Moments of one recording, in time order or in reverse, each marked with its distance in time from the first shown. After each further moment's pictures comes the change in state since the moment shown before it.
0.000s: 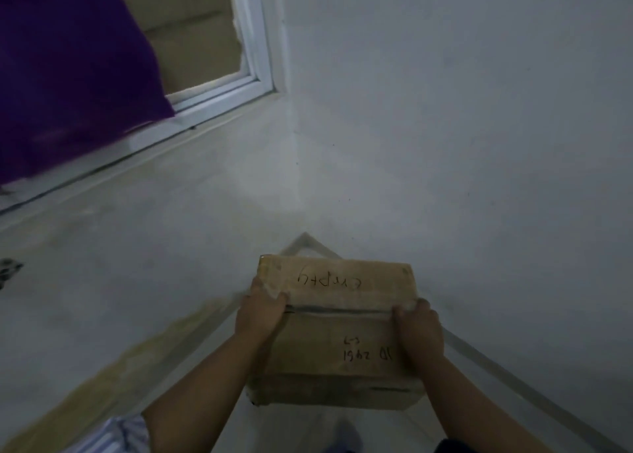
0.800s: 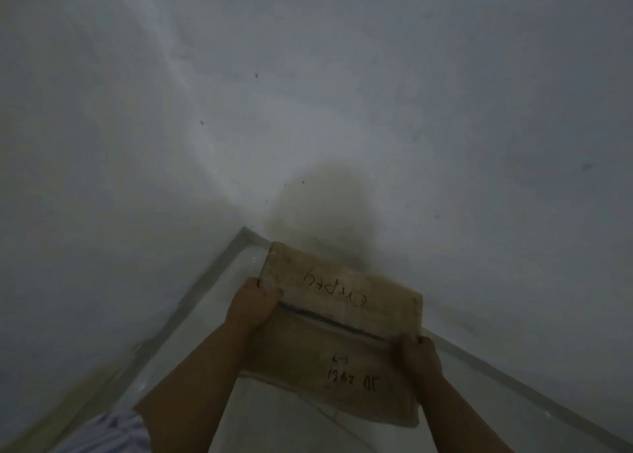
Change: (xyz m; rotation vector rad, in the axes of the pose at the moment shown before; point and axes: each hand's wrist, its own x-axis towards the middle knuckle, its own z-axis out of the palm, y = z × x) left_hand 0.357 0.010 0.223 0.139 -0.317 0.046; right_hand 0.293 0.096 0.179 0.204 -0.096 0.473
